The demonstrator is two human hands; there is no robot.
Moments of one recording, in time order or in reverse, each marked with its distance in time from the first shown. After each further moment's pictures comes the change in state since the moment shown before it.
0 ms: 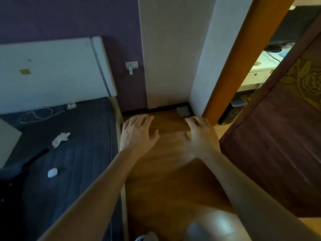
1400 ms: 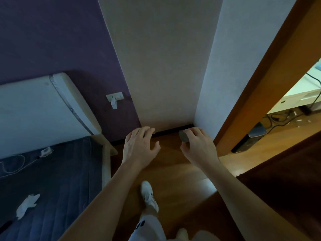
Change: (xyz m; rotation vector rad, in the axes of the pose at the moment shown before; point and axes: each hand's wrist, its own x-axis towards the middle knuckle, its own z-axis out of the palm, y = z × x) left_hand 0.416 0.009 0.150 0.054 -0.125 -0.063; right_hand 0.382 0.190 0.118 0.129 -0.085 0.048
